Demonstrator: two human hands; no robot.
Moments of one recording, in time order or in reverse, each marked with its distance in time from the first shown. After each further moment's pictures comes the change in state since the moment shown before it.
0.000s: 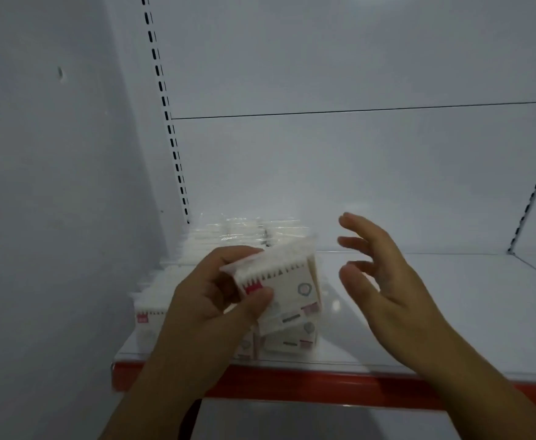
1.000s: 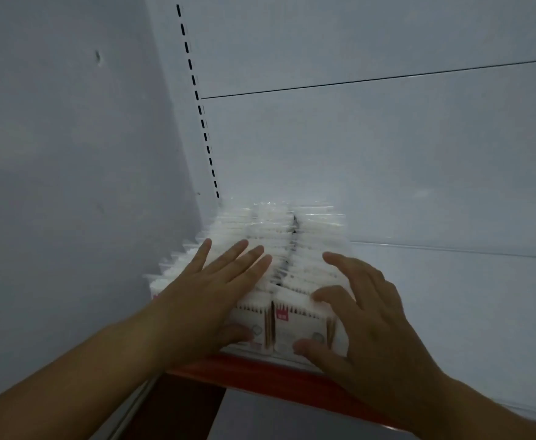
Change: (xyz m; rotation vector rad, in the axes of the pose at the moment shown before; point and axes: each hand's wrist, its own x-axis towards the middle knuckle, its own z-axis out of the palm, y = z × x) left_hand 0.019 -0.028 -0.045 1.546 -0.686 -0.002; right_hand -0.009 0.044 0.033 -0.545 -0.136 -0.305
